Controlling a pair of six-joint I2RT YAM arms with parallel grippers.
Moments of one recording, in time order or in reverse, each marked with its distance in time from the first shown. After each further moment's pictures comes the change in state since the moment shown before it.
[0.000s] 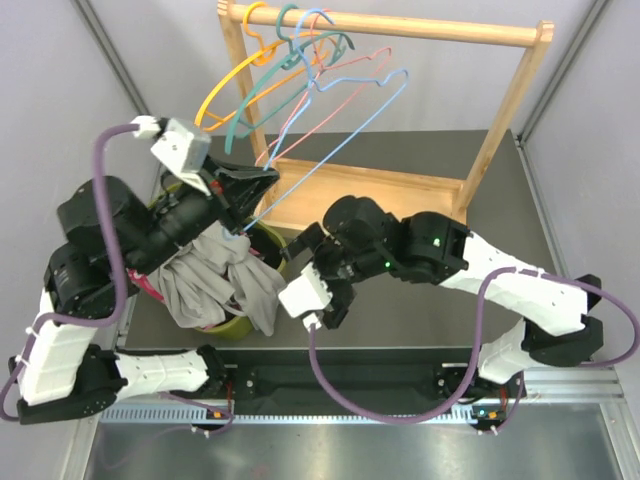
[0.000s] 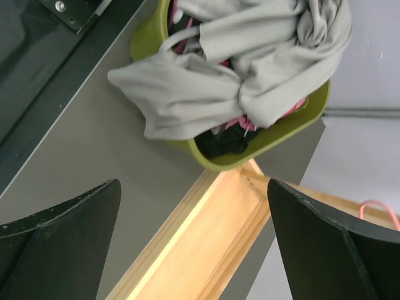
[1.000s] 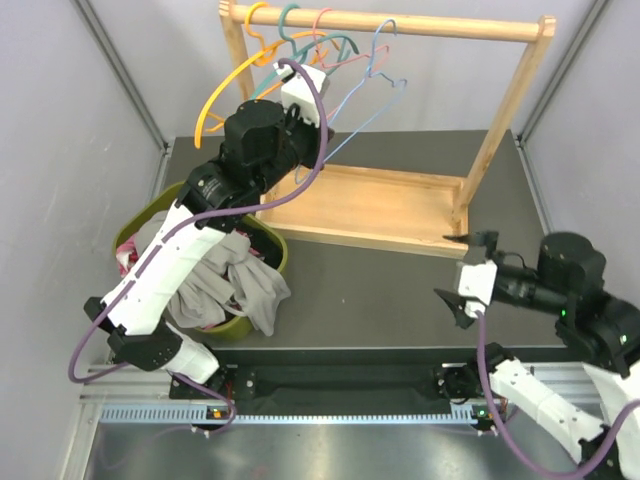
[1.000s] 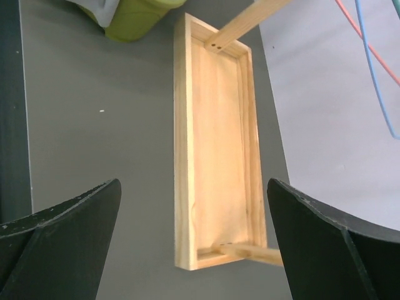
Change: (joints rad) left arm 0.216 0.443 0.085 0.091 -0.025 0.040; right arm -0.754 -0.819 -0.546 -0.024 -0.299 0.130
